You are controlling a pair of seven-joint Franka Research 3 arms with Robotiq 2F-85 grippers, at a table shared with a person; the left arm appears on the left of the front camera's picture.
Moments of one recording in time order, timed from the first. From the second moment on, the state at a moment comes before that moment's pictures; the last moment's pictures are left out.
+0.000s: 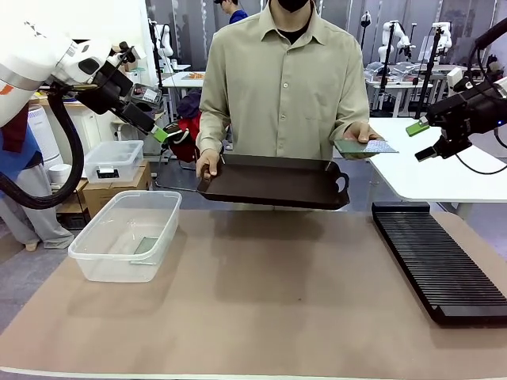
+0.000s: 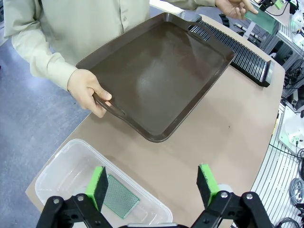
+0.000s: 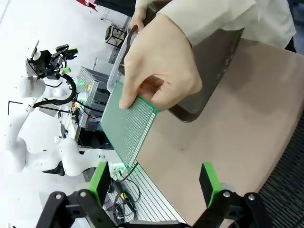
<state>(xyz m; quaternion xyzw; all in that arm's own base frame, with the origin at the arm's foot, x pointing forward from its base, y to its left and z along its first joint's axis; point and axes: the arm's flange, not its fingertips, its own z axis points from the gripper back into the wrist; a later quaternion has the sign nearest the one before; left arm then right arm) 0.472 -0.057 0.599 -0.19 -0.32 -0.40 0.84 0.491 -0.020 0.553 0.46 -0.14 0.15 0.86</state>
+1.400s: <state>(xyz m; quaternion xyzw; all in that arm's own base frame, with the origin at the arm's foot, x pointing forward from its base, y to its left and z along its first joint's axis) 0.473 -0.057 0.599 -0.19 -0.32 -0.40 0.84 0.533 -0.001 0.506 0.63 -0.03 0.06 0.78</state>
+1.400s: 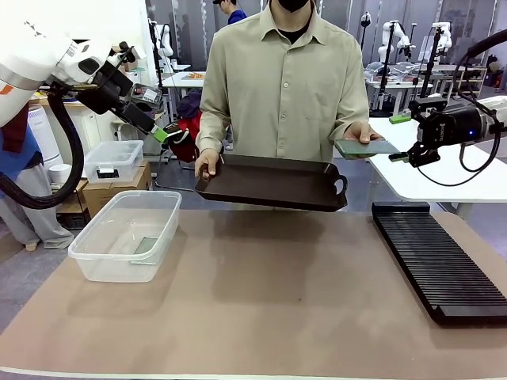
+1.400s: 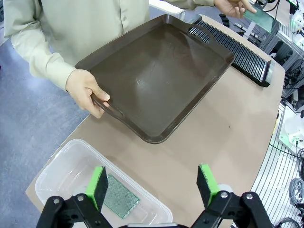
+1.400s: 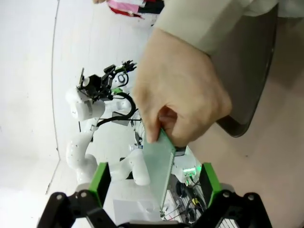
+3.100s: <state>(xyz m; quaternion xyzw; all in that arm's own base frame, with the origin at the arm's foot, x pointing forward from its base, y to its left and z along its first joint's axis) 0.473 -0.057 0.599 -0.19 -0.32 -0.40 0.84 0.533 0.003 0.487 0.68 -0.02 0.10 0.73</state>
